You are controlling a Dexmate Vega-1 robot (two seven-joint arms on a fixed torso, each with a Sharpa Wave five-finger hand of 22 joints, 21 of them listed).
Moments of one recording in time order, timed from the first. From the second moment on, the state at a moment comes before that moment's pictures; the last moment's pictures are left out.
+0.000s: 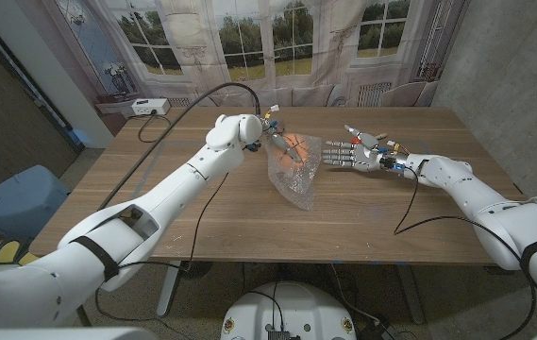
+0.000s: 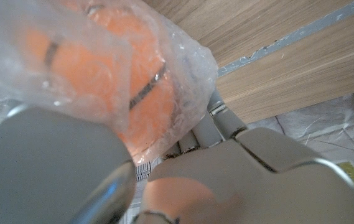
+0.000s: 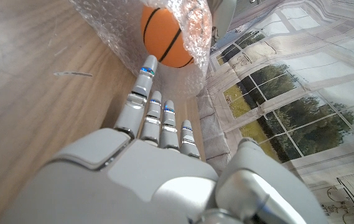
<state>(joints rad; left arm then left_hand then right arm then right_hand) 0.43 0.35 0.73 -1.50 0.88 0.34 -0.61 0.83 -0.36 0.18 0.03 0.17 0.82 0.01 0.52 0.21 0.92 -0.08 0.48 0.49 1.19 -0.23 0.37 0.45 0.64 -0.06 1.22 0.20 -0.41 -0.45 -0.32 -0.71 0.74 -0.35 1.00 0.23 0.12 0.07 0.06 0.20 0.11 0.03 0.18 0.18 0.32 0.22 0.18 0.19 0.36 0.21 0.18 0.20 0.76 0.18 0.23 0.18</state>
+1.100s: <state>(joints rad) 0.33 0.46 1.06 -1.54 1.18 0.39 -0.60 0.81 -0.25 0.21 -0.09 0.18 0.38 -0.11 0.18 0.20 0.44 -0.08 0.25 0.48 0.45 -0.05 0.17 0.44 0.04 0.12 1.06 0.17 -0.45 -0.44 -0.30 -0.78 0.78 -0.18 0.94 0.23 0.12 0.08 0.06 0.20 0.10 0.02 0.18 0.18 0.32 0.22 0.19 0.20 0.32 0.20 0.18 0.20 0.65 0.16 0.20 0.18</state>
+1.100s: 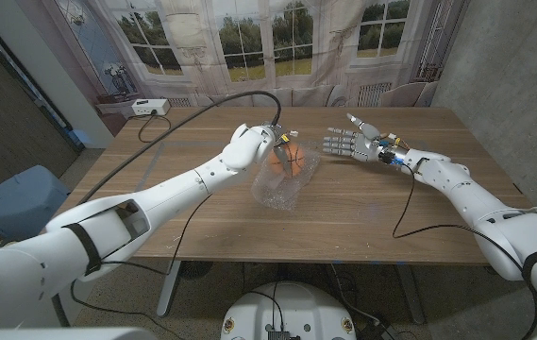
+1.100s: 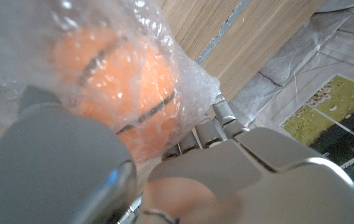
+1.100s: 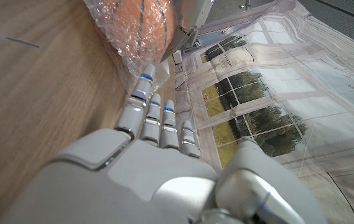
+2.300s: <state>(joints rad) 0.29 0.51 1.10 -1.62 1.21 0.46 -0.56 0.65 0.05 0.07 0.03 0.19 -0.14 -0.07 0.17 0.19 -0.08 0.06 0.19 0.38 -0.12 0.14 0.18 0.24 -0.18 0.21 0.70 0.17 -0.38 -0.41 -0.32 -0.68 0.76 -0.14 0.99 0.23 0.12 0.08 0.05 0.20 0.10 0.02 0.18 0.18 0.32 0.21 0.19 0.20 0.32 0.20 0.19 0.20 0.65 0.16 0.20 0.18</state>
